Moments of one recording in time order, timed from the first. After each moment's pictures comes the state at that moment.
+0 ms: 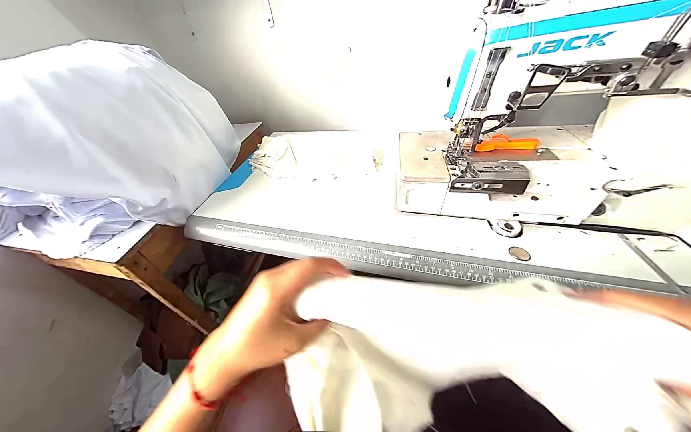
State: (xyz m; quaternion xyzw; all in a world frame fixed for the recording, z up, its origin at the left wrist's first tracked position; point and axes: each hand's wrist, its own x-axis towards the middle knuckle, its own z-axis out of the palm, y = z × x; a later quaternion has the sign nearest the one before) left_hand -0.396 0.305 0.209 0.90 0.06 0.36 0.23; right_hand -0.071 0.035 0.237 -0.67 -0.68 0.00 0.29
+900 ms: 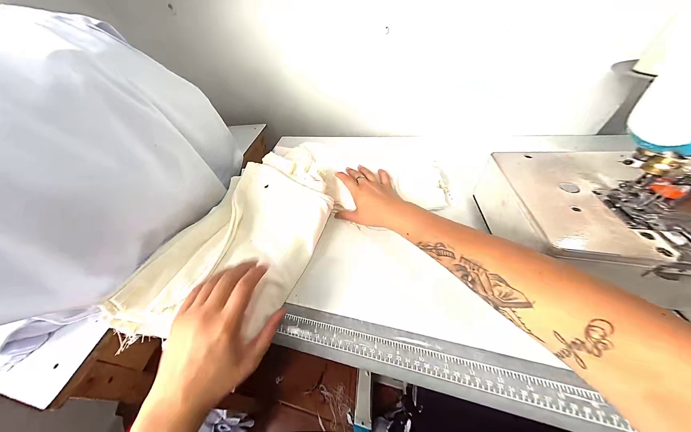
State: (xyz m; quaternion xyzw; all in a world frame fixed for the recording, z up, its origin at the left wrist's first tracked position) left_hand -0.451 0.509 0.168 0.90 0.29 0.31 -0.12; right_hand -0.114 0.552 0.178 -0.72 -0.68 0.03 0.13
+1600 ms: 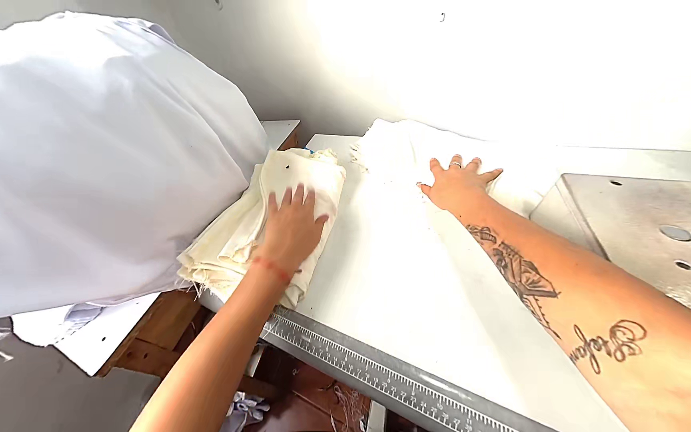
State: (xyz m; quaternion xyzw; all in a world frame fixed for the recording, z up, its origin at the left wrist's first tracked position) left_hand -0.331 0.609 0.196 0.88 0.47 0.05 -0.03; right_hand -0.026 0.573 0.181 -0.88 -0.46 0.04 0.06
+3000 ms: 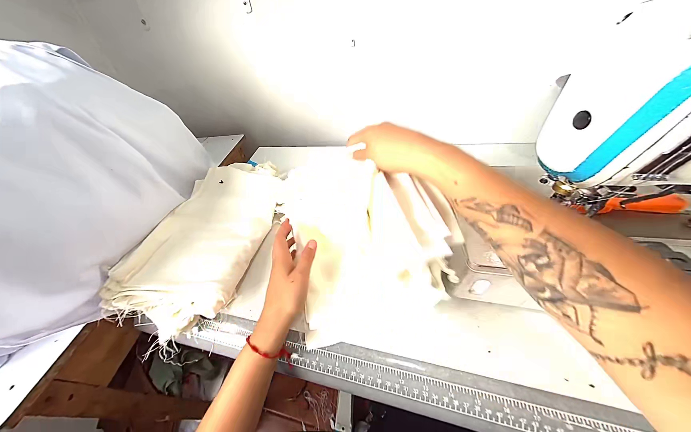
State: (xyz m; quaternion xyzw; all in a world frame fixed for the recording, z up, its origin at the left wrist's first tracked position) left_hand -0.283 0.500 0.158 0.68 0.40 0.37 0.49; right_hand -0.061 0.480 0.331 -0.74 -0.66 0.09 0.11
